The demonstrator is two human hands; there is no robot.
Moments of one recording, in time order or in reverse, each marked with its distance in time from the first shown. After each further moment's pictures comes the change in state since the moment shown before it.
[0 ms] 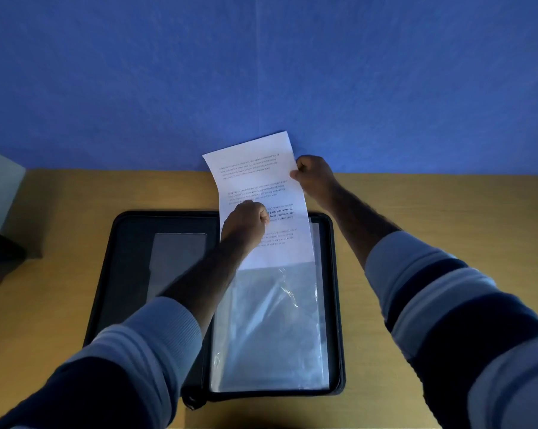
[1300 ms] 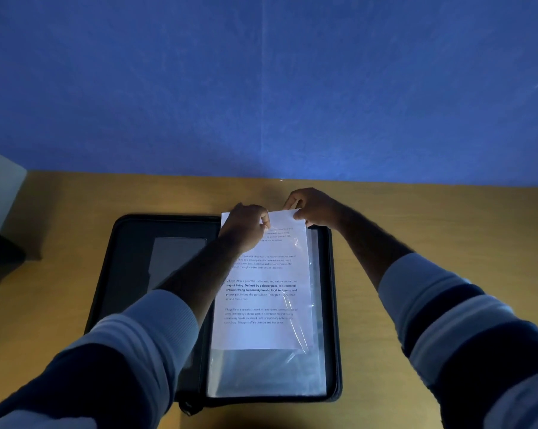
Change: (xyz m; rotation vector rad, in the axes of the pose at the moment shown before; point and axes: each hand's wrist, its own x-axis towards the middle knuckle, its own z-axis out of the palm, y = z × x) left_hand 0.013 -0.012 -0.002 0.072 -0.042 0.192; right_hand -0.028 0.021 -0.004 -0.237 -0.372 -0.059
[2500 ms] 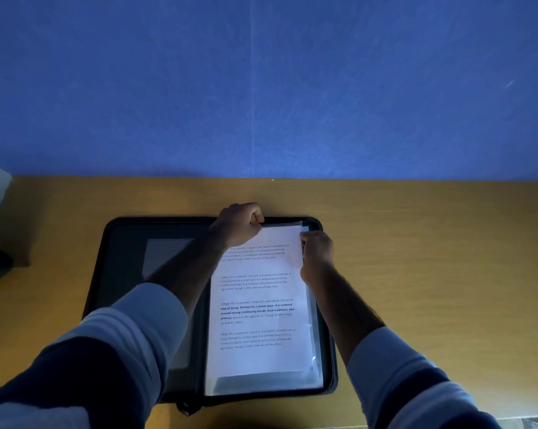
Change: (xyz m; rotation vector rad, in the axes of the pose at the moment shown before) left_hand 0.003 -0.012 -0.007 -0.112 -0.121 0.021; right_hand -0.054 0.025 0.090 1.059 0.592 0.545
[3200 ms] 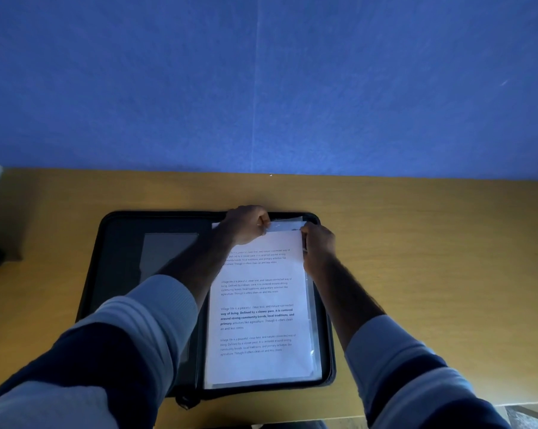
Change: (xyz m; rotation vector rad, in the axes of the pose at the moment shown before) left_hand -0.002 0.008 0.012 0.025 -0.091 -0.016; right_hand -0.006 -0.008 -0.002 -0.080 0.034 -0.031
